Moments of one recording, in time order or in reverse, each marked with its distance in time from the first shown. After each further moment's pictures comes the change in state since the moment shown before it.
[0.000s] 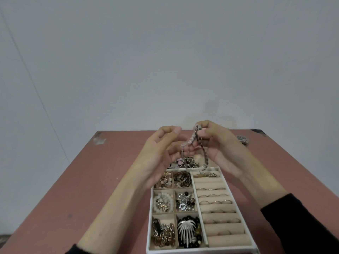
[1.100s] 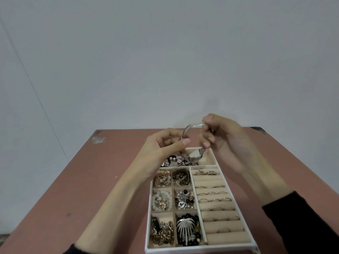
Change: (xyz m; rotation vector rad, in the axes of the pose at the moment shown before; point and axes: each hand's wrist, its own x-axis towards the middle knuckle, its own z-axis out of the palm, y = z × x) left_hand -0.004 0.000 -0.001 0.370 -0.060 0.101; right_hand -0.009 -0.015 0.009 -0.049 0.103 -0.071
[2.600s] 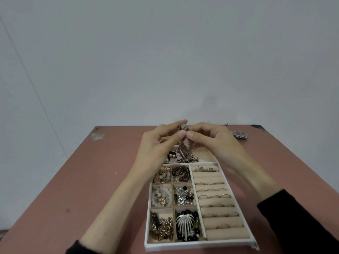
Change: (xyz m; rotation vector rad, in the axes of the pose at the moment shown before) left_hand 0.001 -0.008 0.001 0.134 0.165 0.137; right_hand 0.000 0.025 -0.007 -0.444 0.009 -0.033
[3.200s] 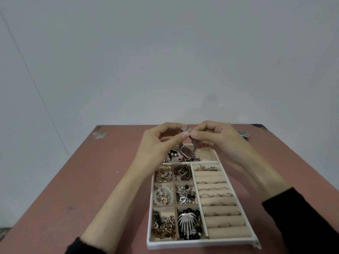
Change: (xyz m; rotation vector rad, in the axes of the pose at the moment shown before) left_hand 0.001 0.002 -0.004 0.030 -0.012 -0.045; right_hand 0.000 -0.007 -0.004 0.096 -0.034 0.079
